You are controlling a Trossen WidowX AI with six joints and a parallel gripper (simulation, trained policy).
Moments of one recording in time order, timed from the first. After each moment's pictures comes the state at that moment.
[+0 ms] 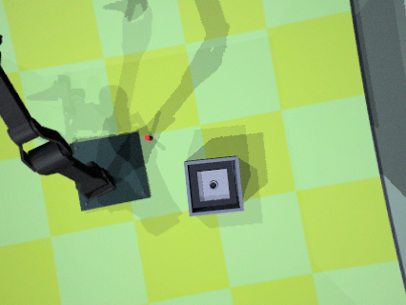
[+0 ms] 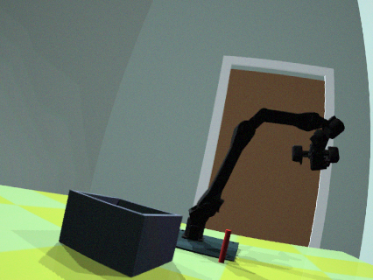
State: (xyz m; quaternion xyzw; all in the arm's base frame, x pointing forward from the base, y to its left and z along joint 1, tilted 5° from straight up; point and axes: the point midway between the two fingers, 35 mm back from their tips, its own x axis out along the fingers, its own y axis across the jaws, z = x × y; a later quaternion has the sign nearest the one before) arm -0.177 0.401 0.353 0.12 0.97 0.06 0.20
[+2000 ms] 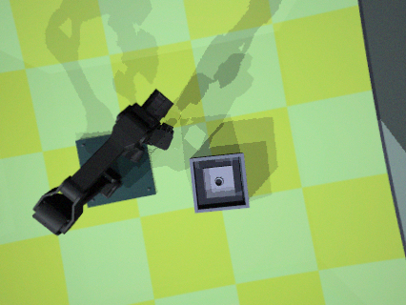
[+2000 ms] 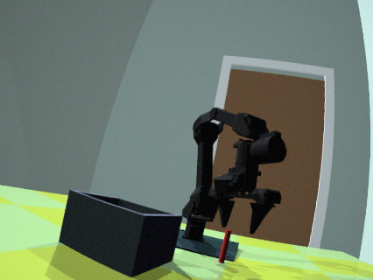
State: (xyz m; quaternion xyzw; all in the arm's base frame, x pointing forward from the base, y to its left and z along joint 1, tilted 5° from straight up) arm 0.178 0.100 0.121 0.34 0.61 -0.27 0.66
